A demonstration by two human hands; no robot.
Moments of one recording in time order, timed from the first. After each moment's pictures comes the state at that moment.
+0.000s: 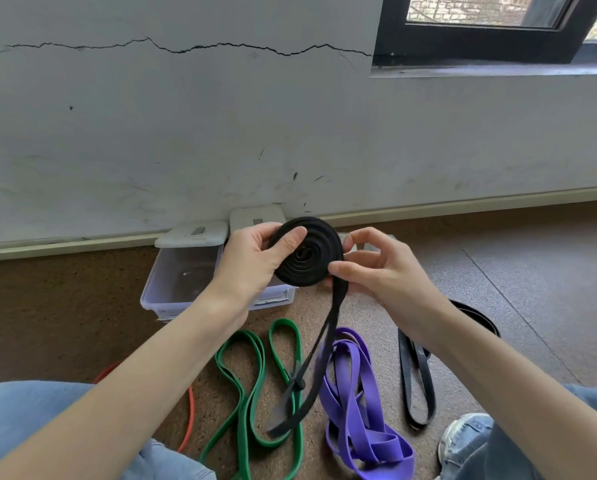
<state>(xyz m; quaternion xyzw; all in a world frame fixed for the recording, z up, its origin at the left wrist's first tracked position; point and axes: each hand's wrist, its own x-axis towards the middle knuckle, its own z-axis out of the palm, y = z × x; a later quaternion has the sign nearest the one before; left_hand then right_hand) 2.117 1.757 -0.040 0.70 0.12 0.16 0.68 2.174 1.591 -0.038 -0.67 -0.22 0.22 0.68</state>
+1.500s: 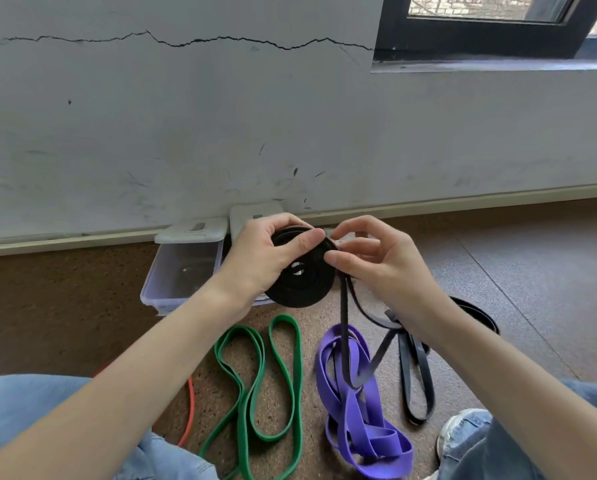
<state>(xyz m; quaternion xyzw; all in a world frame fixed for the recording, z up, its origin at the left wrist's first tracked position) 2.119 1.753 -0.036 0.75 0.04 0.16 0.64 2.170 1.592 -0.030 -0.69 -0.29 0.15 0.65</state>
